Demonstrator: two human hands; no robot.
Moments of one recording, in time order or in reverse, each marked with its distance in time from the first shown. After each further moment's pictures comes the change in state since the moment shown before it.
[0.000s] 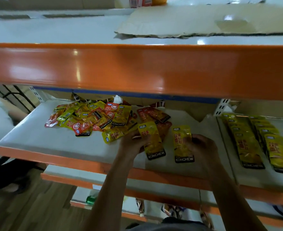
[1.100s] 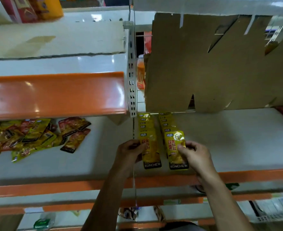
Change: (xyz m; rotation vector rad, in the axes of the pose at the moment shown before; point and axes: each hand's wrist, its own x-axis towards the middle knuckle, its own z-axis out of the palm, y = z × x) left_hand -0.073 -0.024 0.289 0.021 -0.167 -0.060; right_hand 0.023 0.069 -0.288 0.102 0.168 0.142
